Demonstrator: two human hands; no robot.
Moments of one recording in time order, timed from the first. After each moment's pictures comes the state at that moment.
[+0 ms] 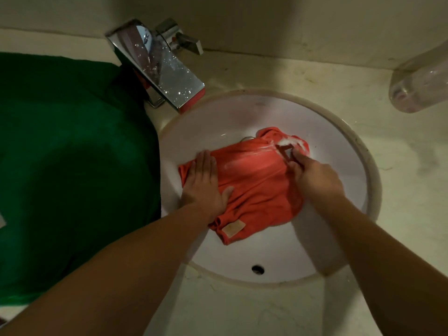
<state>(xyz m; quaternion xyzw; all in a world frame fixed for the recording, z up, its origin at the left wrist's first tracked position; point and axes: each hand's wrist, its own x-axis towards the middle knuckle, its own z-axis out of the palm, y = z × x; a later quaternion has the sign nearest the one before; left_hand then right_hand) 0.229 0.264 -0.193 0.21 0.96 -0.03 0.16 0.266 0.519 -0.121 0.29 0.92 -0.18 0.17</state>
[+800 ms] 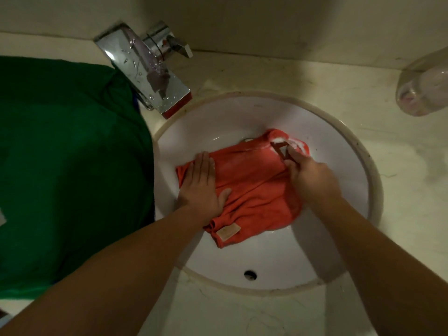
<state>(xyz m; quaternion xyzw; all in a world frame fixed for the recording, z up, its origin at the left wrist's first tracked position) 0.231 0.262 -0.200 0.22 0.97 0.00 0.13 0.257 0.521 -0.129 0.23 0.94 -0.20 0.15</state>
